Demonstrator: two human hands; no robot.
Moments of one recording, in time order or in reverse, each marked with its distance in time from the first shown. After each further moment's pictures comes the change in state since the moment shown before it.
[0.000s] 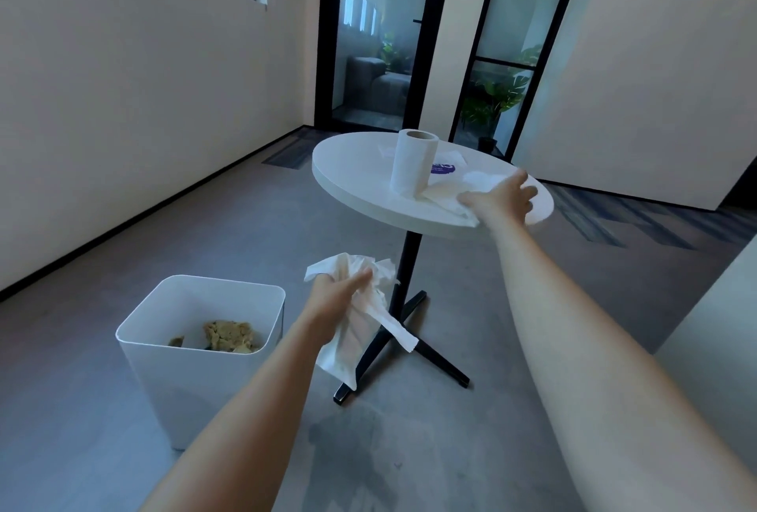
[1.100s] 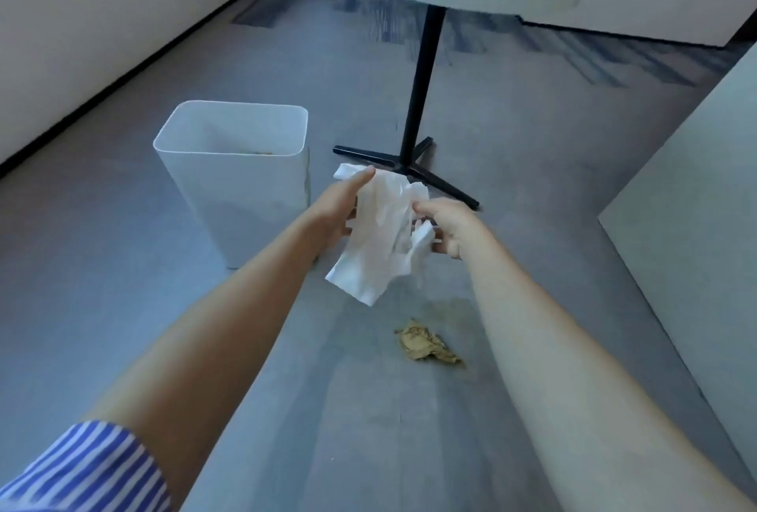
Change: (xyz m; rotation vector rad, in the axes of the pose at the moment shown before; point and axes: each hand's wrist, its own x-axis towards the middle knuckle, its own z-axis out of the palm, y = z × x) left_hand -0.114 -0.090 -0.075 0.265 -0.227 -0.284; right_hand -0.245 0.195 0.079 0.308 -0.613 0.463
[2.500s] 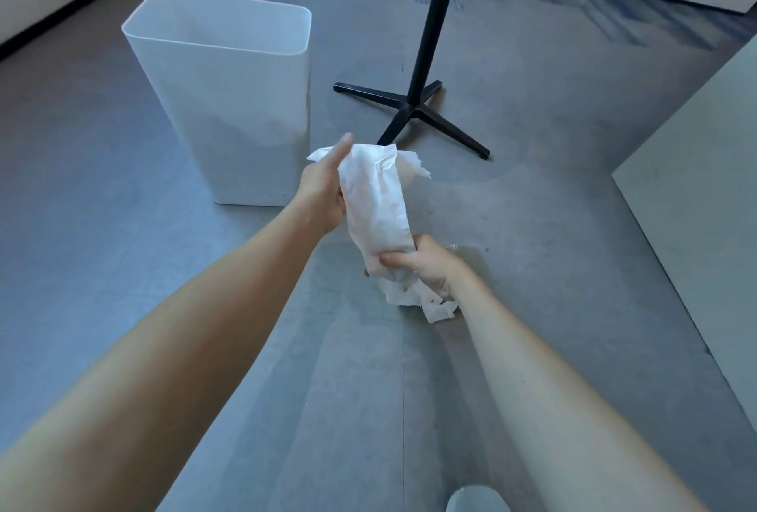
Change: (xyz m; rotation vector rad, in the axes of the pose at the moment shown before) left_hand 0.007 -0.105 -0.010 -0.530 0.155 0.027; right_hand 0.000 0.170 0.034 -0.245 -0.370 -0.138
